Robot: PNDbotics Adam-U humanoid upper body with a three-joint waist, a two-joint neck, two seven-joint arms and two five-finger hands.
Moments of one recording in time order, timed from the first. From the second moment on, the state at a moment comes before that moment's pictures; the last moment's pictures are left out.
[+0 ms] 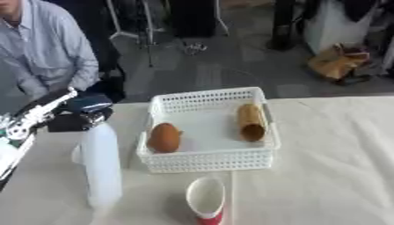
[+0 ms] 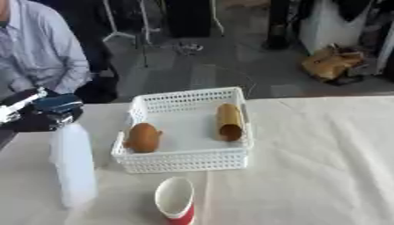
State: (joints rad) left arm -0.78 0.75 -0.09 -1.27 -0.26 0.02 -0.31; right arm -0.30 -0.29 -0.26 -1.98 0.63 -0.32 -0.90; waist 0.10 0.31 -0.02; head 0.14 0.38
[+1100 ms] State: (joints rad) left arm -0.78 0.75 -0.06 -1.30 -0.21 0.01 -0.21; right arm -0.30 -0.29 -0.26 -1.98 0.63 -0.32 -0.90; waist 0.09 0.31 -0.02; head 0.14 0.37
